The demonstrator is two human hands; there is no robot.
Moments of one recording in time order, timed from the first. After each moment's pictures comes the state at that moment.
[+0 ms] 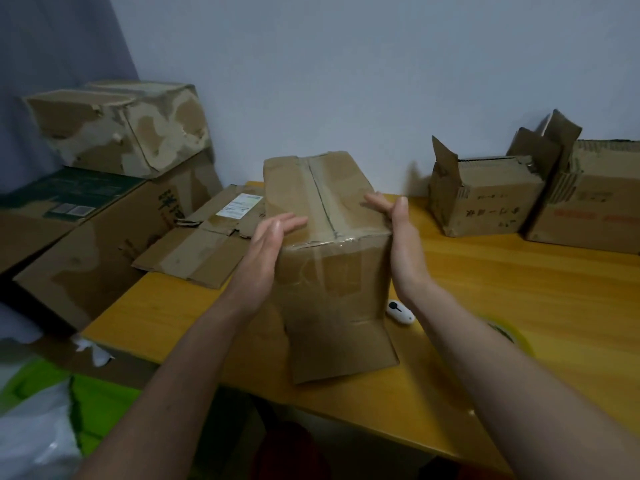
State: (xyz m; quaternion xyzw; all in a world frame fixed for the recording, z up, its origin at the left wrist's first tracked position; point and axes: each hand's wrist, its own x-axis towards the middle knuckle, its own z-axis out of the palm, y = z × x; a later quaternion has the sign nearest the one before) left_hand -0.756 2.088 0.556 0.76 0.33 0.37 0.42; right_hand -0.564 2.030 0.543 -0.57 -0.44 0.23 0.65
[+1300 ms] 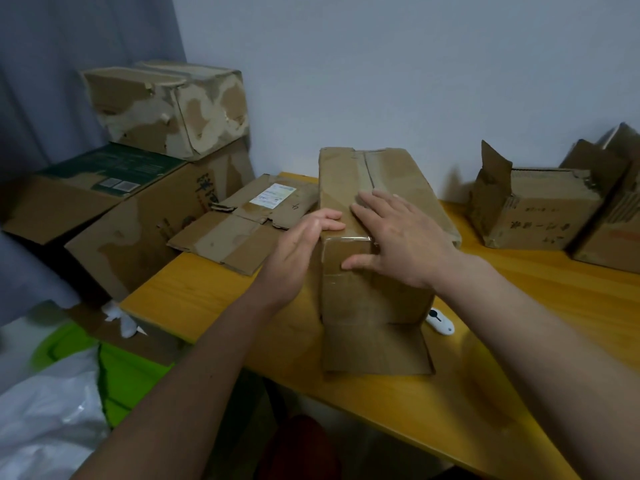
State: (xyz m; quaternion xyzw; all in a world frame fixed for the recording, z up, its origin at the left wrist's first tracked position) left_hand -0.770 2.118 0.535 0.78 0.23 0.42 0.41; right_hand -0.598 2.050 0.589 -0.67 -0.74 -0.10 0.02
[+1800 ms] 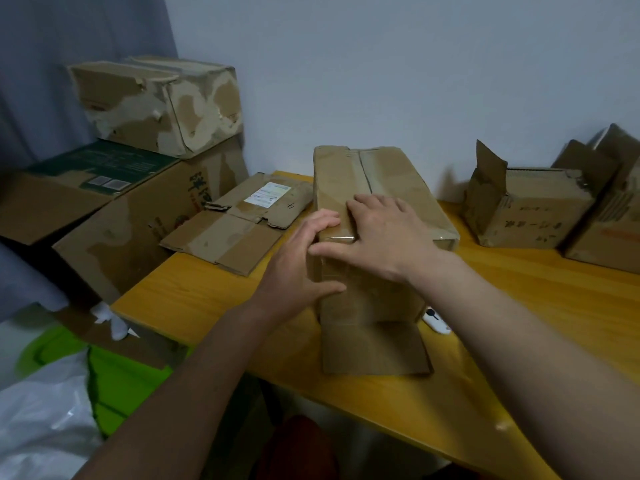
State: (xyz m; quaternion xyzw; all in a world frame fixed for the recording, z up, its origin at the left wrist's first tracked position) left_hand -0.772 2.125 0.516 0.85 0.23 0.40 0.25; right_hand -0.626 2.057 0.596 -0.74 -0.67 -0.05 0.07
